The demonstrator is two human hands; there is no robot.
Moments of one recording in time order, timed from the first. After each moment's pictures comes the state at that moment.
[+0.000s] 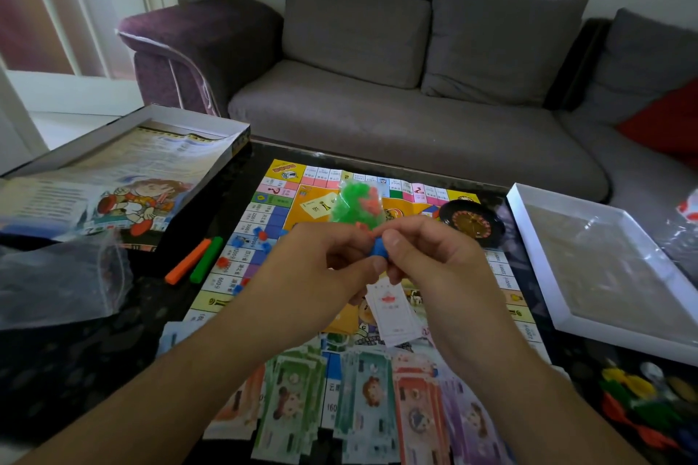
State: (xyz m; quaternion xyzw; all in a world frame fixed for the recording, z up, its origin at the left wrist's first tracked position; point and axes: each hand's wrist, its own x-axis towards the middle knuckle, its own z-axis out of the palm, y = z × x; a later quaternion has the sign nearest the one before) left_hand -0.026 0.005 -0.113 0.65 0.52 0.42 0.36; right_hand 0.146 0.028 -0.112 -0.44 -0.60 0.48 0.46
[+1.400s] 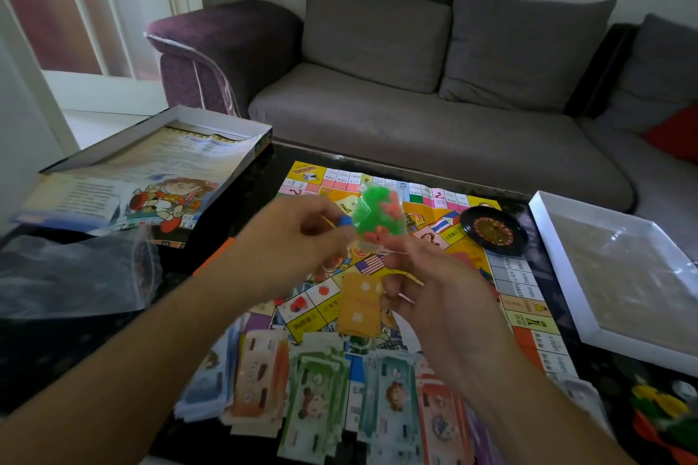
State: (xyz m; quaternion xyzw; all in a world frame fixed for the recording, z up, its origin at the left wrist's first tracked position) left_hand -0.077 0.020 -0.101 0.61 0.60 0.37 0.35; right_hand 0.123 0.028 -0.126 -0.42 -0.40 0.67 0.46
